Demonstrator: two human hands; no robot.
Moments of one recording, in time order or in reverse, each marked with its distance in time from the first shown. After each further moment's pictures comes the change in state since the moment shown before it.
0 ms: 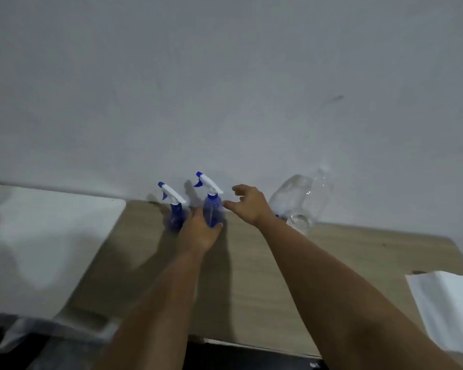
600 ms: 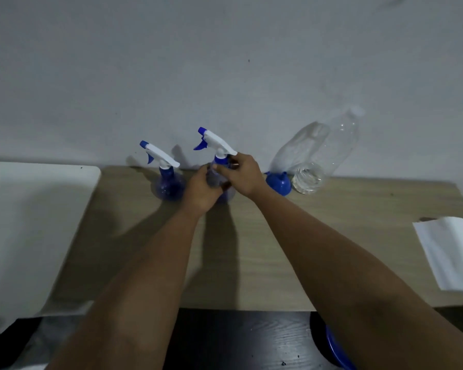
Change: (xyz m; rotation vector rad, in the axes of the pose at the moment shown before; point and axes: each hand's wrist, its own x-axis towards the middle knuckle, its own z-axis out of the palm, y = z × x) left_hand 0.067 -0.035 0.037 -0.450 -0.254 0.032; right_hand 0.030 0.034 0.070 0.206 0.114 -0.031
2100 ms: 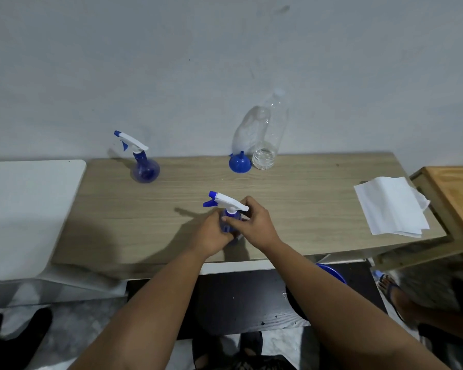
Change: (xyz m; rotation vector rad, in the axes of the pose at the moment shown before) left_hand -0.210 0.014 0.089 0.239 -0.312 0.043; right_hand -0.231 0.064 -0.079 0.120 0.063 0.047
